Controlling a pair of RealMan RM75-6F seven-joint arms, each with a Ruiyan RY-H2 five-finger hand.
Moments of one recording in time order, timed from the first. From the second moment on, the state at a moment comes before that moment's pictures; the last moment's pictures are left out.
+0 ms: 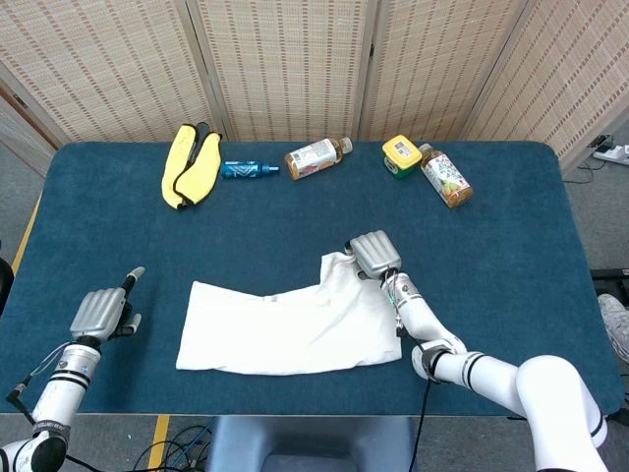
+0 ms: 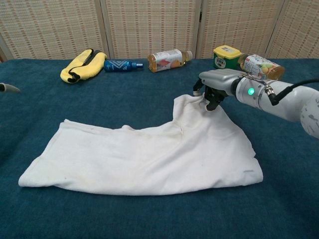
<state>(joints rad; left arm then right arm) -0.49 -1.23 -0.09 -1.64 0.97 1.03 0.25 0.94 -1.76 0.20 -0.99 -1.01 0.73 -0.29</state>
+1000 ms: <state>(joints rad) -0.50 -1.22 -0.09 -1.65 0.99 1.01 0.25 0.63 -1.57 -0.05 -1.41 -1.35 1.10 -0.37</state>
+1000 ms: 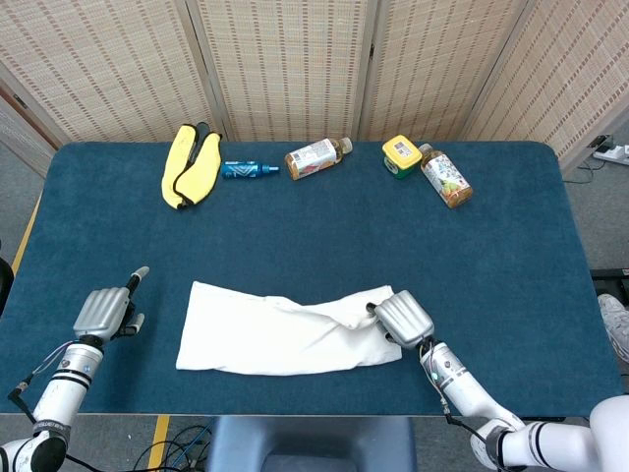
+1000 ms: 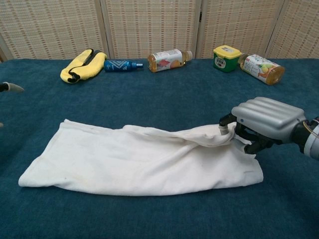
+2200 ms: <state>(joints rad) -0.59 -1.36 0.02 -1.17 1.66 1.12 0.02 0.48 -1.23 0.04 -1.76 -1.42 1.27 -0.32</state>
